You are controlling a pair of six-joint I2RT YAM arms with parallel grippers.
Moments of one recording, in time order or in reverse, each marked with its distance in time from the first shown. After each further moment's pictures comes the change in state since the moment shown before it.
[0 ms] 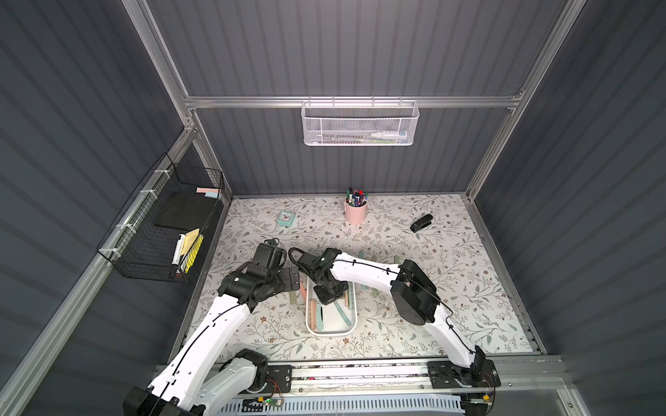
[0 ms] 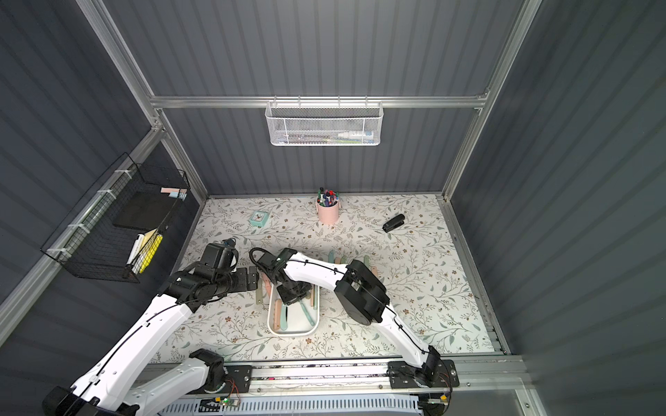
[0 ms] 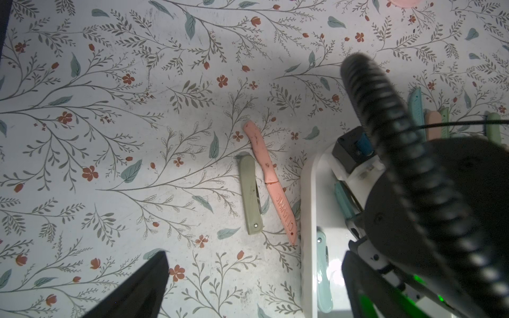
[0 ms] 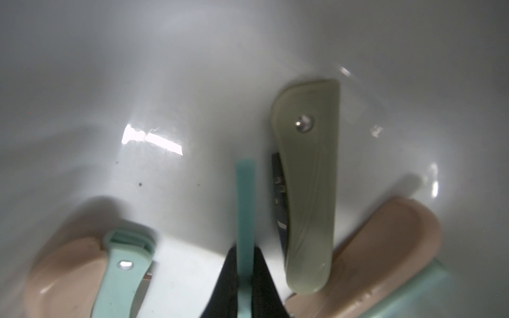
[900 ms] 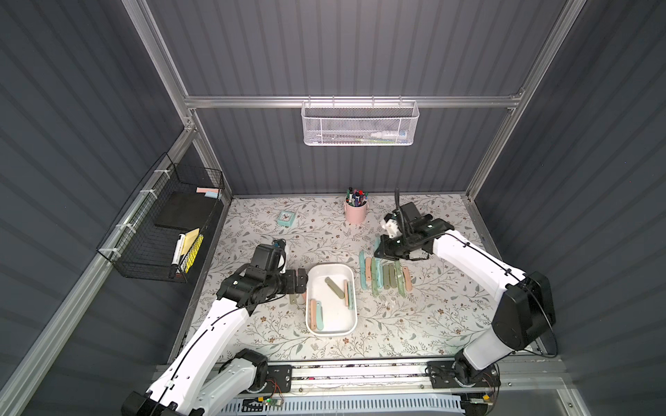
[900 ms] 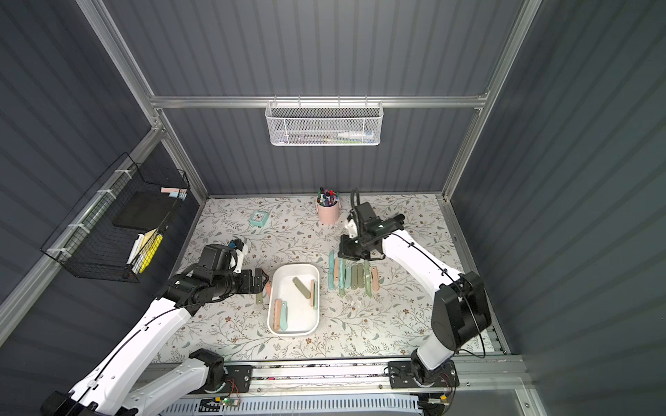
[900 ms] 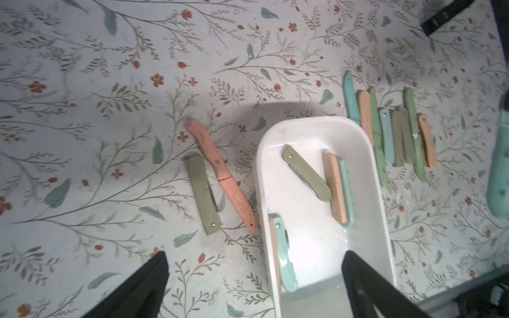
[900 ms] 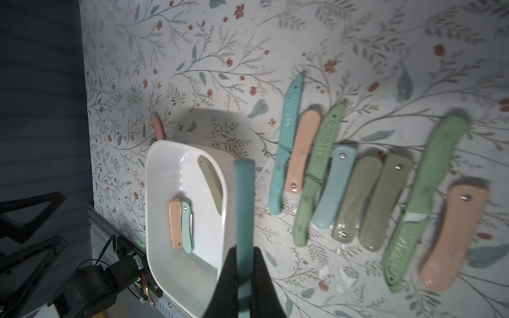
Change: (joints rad) left arm 0.000 -0.019 -0.025 0.065 0.240 0.077; right arm -0.602 -0.769 -0.677 0.402 -0.423 -0.007
